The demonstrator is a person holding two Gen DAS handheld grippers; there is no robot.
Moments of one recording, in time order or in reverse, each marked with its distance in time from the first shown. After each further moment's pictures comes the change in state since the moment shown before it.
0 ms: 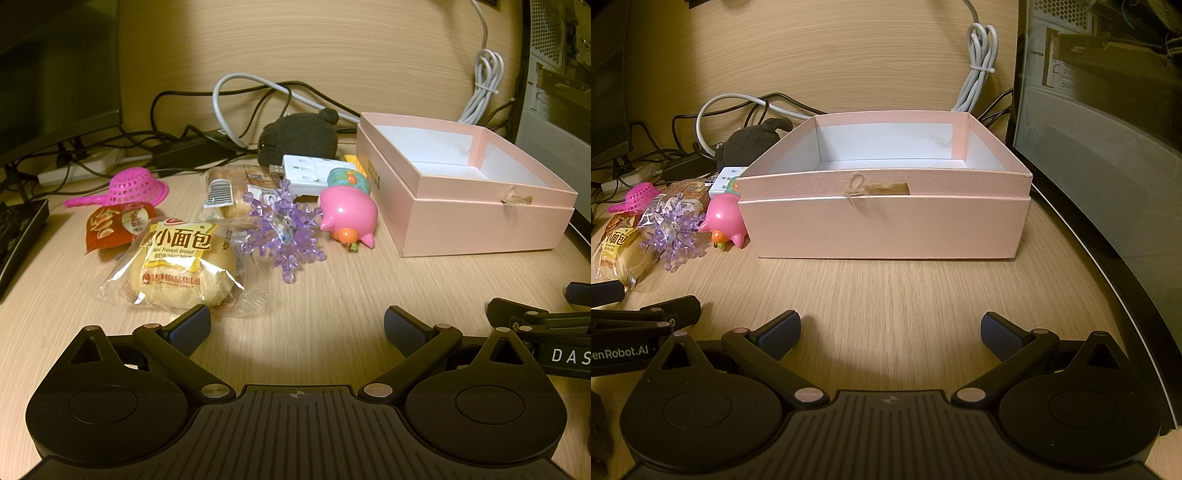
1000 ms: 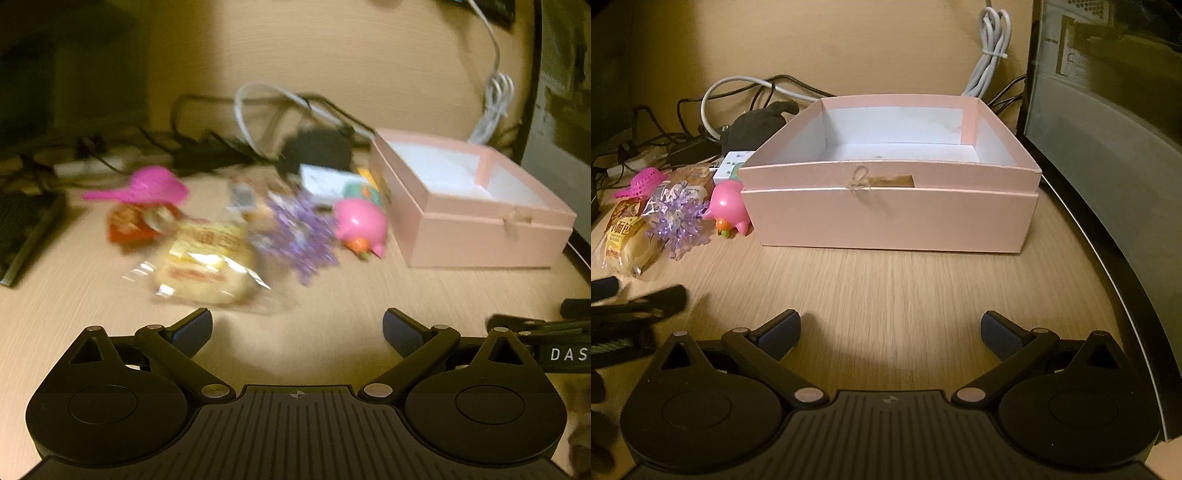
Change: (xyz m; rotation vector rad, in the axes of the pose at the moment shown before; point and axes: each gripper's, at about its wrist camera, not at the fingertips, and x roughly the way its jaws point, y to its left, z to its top) left arm -0.021 0.016 -0.002 -0.049 -0.064 0.031; right arm 0.002 -0.006 0.012 -0.028 0.087 0.034
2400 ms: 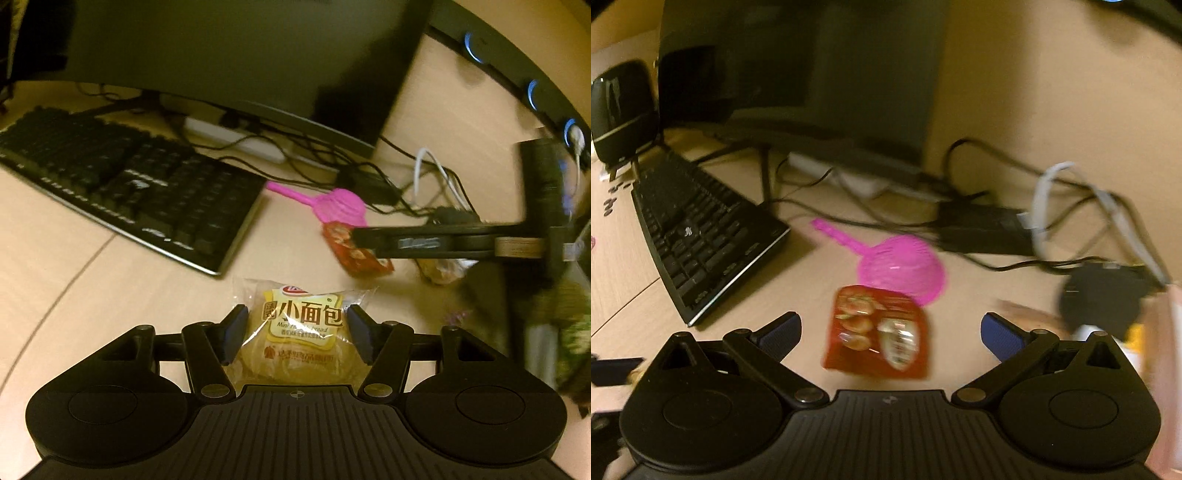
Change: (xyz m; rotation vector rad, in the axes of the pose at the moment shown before) left arm -0.060 0.240 0.014 -0.337 0.080 -0.065; right arm 0.049 0.291 0.110 -0.410 -0.035 0.382
